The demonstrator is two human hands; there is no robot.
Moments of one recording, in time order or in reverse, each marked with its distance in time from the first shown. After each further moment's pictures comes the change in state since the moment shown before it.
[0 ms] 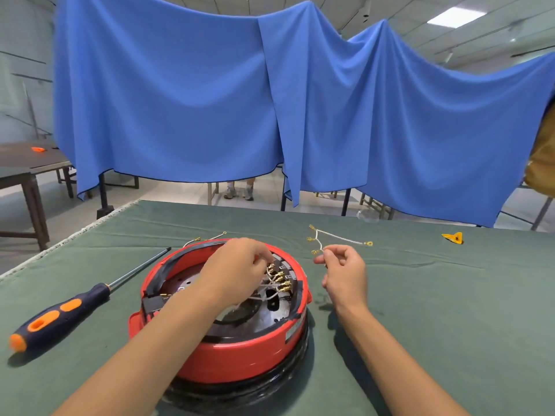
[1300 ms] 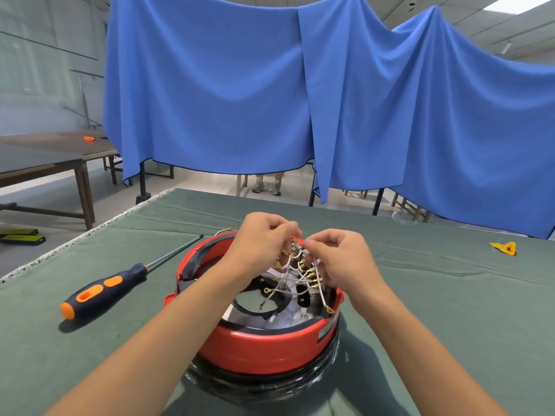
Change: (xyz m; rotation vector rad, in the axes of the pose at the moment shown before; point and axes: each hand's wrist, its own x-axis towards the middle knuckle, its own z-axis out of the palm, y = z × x) left_hand 0.007 -0.003 -0.010 -0.685 0.114 -0.163; right_hand -0.028 -0.058 0.026 -0.152 -0.435 -0.027
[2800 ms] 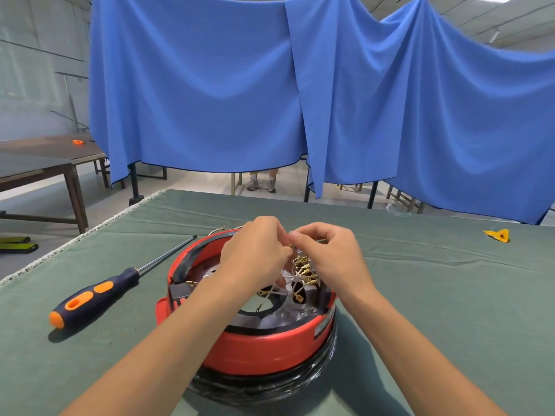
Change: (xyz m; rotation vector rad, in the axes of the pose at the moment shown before) left_hand -0.017 0.016 0.008 0.591 -0.031 -0.043; right_hand -0.002 0.006 0.008 -0.034 0.041 -0.162
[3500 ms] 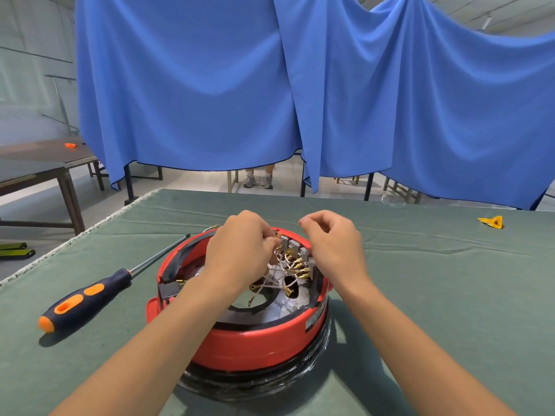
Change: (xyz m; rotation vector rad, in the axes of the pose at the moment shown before) left_hand 0.001 -0.006 0.002 0.074 0.112 0.049; right_hand 0.010 0.012 -0.005 -0.175 0.194 0.034
